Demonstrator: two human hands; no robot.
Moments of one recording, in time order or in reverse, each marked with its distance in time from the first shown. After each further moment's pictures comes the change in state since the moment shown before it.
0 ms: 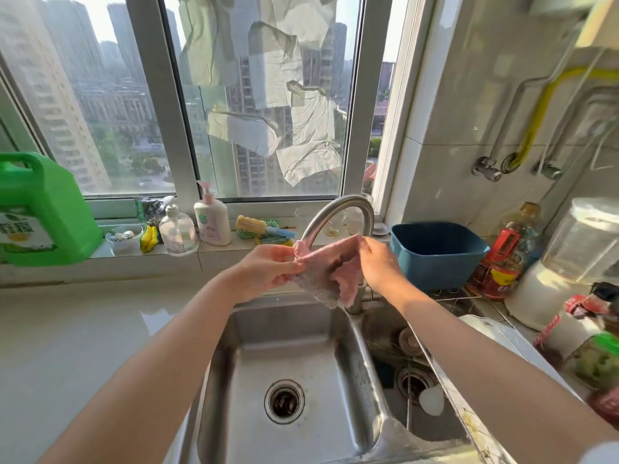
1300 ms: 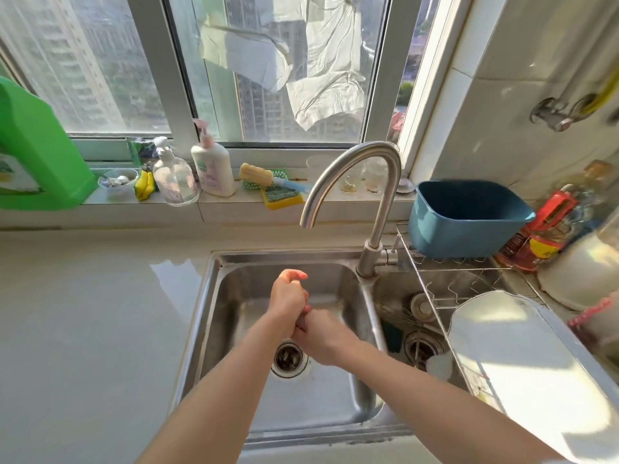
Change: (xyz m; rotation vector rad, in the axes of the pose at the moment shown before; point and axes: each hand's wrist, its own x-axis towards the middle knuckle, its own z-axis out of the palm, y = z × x) left_hand 0.027 -0.128 0.077 -0.158 0.514 -0.354; right_hand -0.065 0.080 0.138 -0.312 -0.654 -0.070
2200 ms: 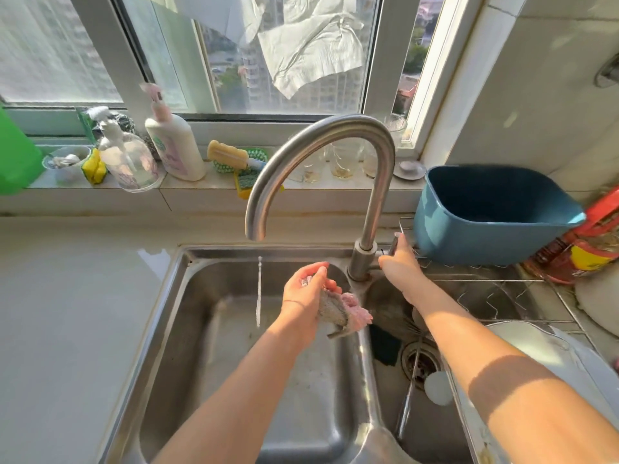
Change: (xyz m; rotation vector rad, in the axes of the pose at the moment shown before) left_hand 0.051 -0.006 0.091 -0.404 -0.098 -0.035; right_hand 0.108 0.170 -0.134 0.499 0.390 0.418
